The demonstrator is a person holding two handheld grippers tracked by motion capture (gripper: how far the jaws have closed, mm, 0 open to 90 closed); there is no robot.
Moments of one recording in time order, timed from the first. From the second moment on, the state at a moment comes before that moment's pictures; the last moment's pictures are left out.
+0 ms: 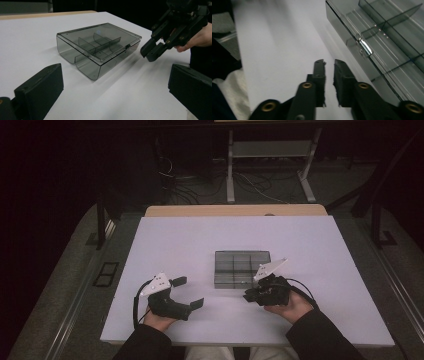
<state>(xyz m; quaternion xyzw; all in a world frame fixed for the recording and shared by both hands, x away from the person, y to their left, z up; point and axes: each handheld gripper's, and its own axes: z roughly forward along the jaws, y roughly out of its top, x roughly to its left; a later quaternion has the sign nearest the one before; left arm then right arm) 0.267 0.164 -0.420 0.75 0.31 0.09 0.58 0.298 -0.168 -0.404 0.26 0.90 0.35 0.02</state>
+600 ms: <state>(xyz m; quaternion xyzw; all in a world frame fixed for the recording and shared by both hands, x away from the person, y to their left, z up) 0.267 0.164 -0.420 0.75 0.31 0.09 0.58 0.305 -0.160 -0.424 0.28 0.90 0.32 0.05</state>
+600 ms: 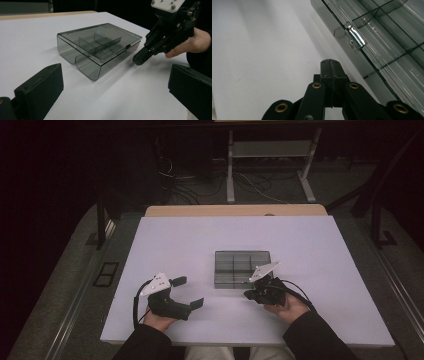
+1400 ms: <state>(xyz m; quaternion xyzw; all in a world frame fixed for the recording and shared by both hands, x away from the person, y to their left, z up) 0.267 0.163 -0.420 0.75 0.30 0.09 0.58 0.315 -0.154 -0.433 0.29 0.90 0.32 0.08</state>
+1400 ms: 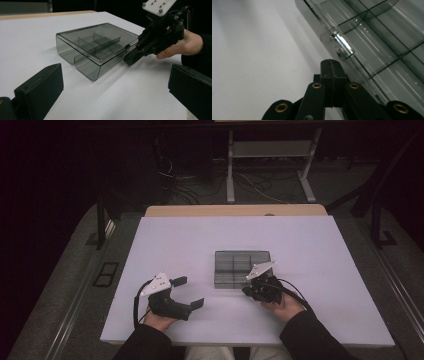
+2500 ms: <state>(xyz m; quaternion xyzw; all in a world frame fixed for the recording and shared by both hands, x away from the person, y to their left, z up) 0.267 0.163 -0.420 0.75 0.30 0.09 0.58 0.332 -0.153 -0.439 0.31 0.89 0.32 0.09</state>
